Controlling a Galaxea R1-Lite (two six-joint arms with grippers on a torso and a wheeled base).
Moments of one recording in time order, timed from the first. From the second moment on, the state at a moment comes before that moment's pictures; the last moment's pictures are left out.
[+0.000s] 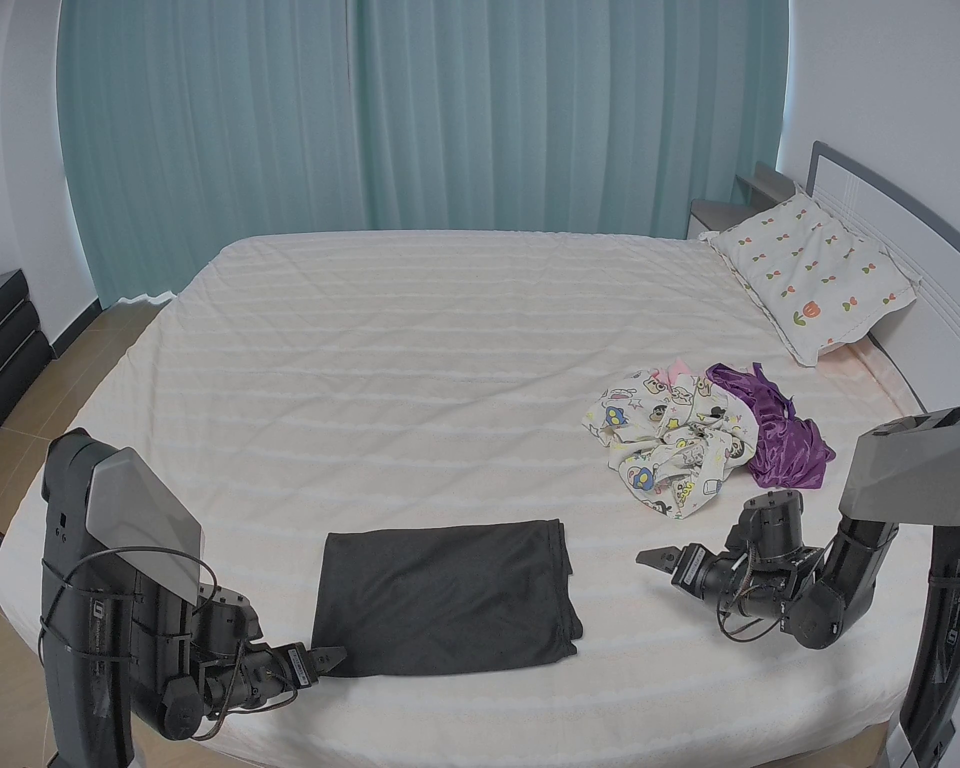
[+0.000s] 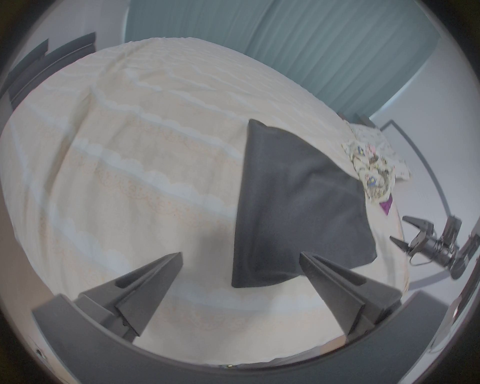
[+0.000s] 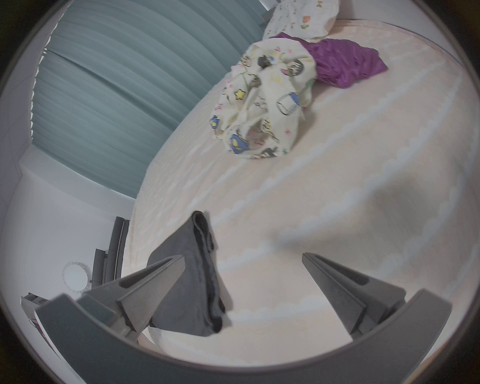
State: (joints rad) left arm -0.25 2.43 -0.06 -1.55 -0.09 -0.57; right arm 0.31 2.24 -0.46 -1.13 0.11 0.80
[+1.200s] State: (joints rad) left arm -0.21 2.34 -0.10 -1.55 -0.10 -0.86; right arm 0.49 2.58 -1.27 -0.73 0.02 0.81
